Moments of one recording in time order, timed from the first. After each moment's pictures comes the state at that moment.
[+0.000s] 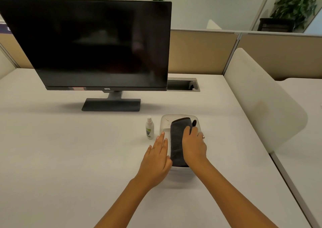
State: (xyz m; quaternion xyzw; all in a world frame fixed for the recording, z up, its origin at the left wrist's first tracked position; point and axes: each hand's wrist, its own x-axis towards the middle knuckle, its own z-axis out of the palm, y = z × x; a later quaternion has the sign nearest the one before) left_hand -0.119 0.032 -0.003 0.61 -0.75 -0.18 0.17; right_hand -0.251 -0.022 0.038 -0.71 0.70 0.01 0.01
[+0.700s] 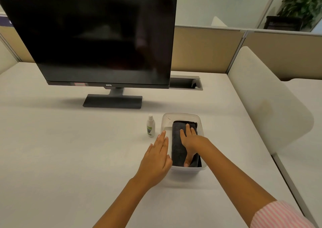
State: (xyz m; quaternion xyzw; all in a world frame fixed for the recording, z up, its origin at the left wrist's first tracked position) left_hand -0.118 0.032 -0.004 0.62 -0.74 -0.19 0.19; right_hand -0.263 -0.071 0.031 -0.76 0.54 0.32 0.15
